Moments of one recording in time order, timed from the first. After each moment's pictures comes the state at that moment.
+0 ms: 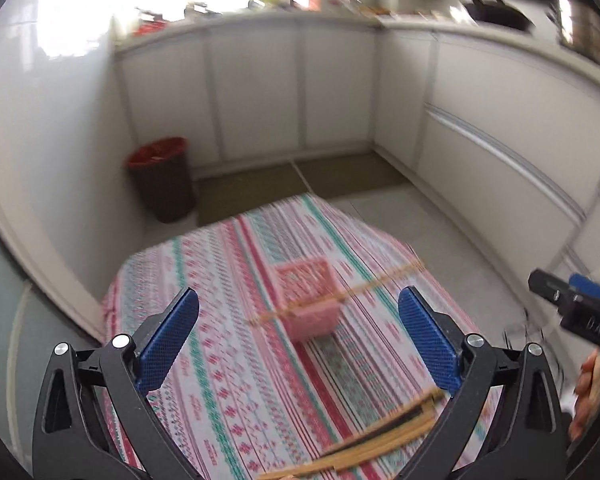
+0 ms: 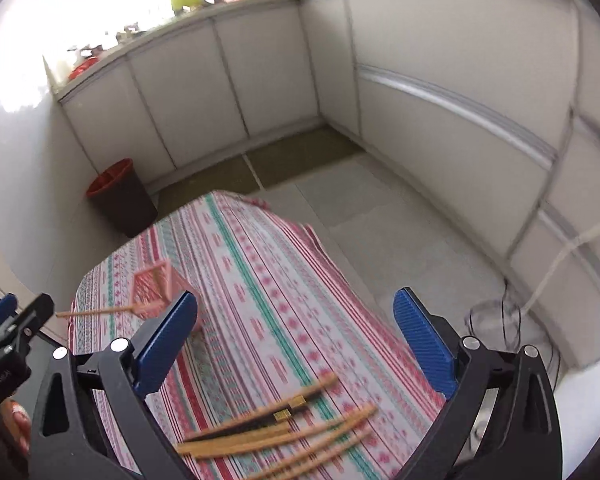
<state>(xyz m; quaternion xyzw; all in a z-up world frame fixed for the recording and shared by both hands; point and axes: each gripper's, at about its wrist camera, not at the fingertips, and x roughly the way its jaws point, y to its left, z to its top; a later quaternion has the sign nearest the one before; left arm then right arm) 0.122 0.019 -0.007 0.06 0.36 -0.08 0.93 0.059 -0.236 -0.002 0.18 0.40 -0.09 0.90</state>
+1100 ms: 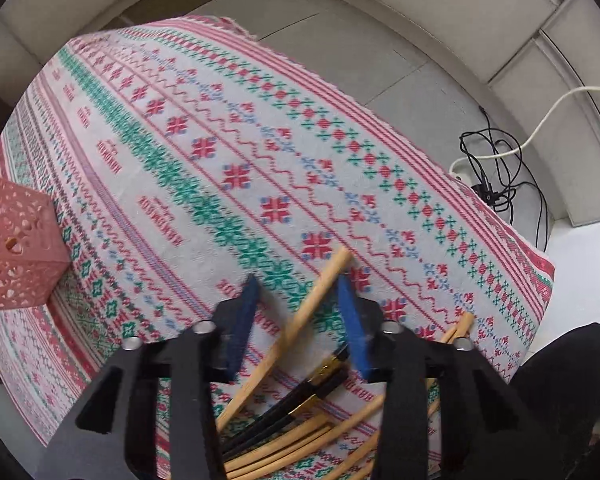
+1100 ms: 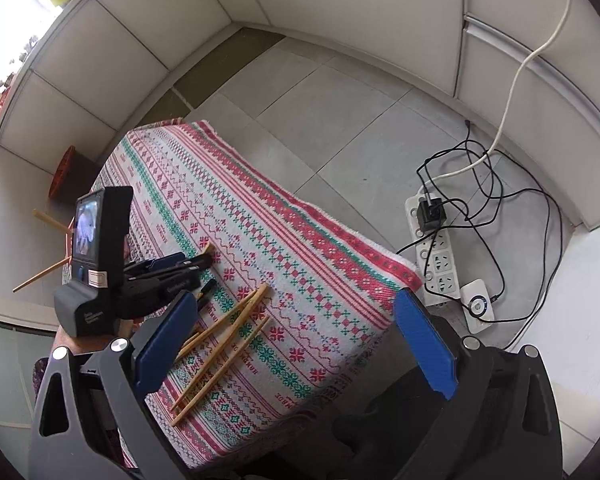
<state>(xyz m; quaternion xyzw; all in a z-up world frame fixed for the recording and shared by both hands) 0.185 -0.167 -0.229 0.18 0.63 -0.22 0.73 -0.016 -0.329 -0.102 0.31 0.53 -0.11 0.78</state>
